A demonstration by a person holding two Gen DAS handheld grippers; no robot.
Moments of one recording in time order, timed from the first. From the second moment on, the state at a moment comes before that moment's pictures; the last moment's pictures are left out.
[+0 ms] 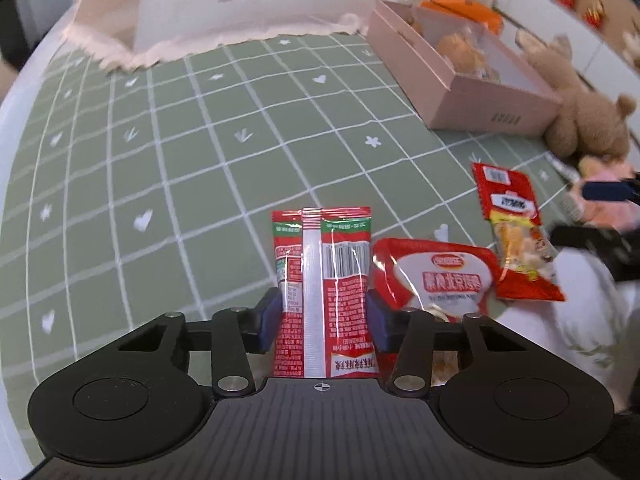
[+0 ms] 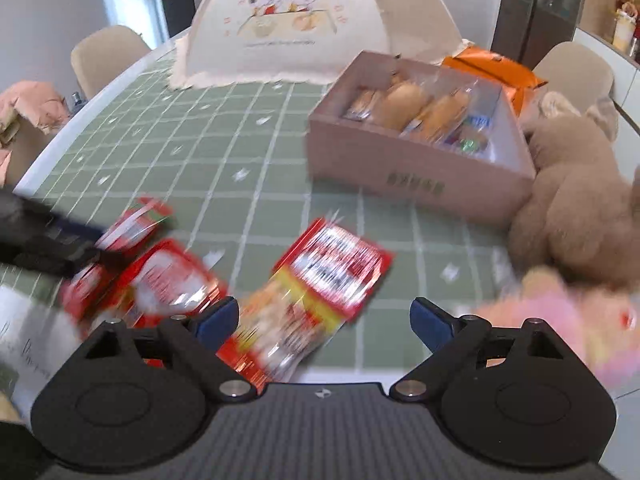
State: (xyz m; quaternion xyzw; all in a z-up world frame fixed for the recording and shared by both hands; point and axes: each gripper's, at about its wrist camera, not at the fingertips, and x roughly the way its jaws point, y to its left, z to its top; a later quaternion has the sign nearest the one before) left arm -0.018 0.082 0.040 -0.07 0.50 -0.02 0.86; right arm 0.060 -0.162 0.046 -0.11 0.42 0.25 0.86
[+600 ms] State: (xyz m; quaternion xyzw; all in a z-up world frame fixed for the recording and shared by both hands) left arm -0.064 0.094 0.079 -0.16 0.47 -0.01 0.87; right arm 0.068 -0.095 0.031 -0.14 0.43 0.33 0.83
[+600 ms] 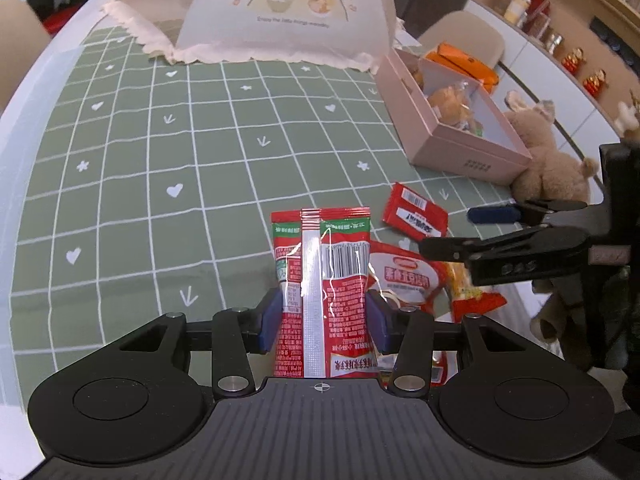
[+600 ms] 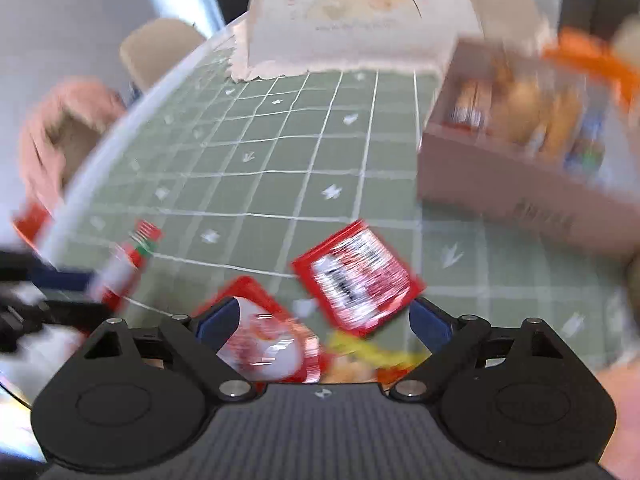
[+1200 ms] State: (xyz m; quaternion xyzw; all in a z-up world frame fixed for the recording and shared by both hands) left arm -0.065 0.087 0.094 -0.19 0.46 -0.02 0.87; right arm 0.077 -0.096 0.043 -0.19 0.44 0.34 0.81
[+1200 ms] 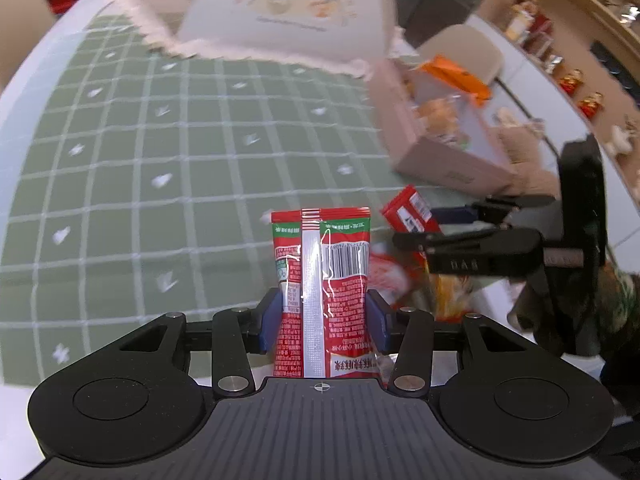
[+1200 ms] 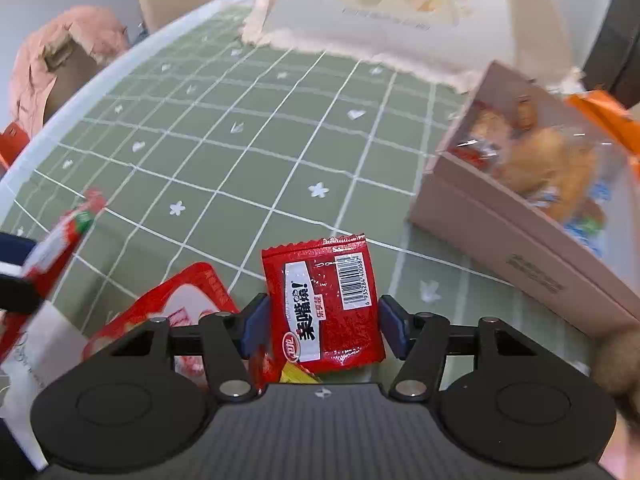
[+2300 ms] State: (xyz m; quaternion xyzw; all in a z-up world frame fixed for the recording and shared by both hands) left arm 0.095 0.072 0.128 -0.22 0.38 -0.09 0.89; right arm 0.162 -0.239 0.245 0.04 0.29 0.22 0.93
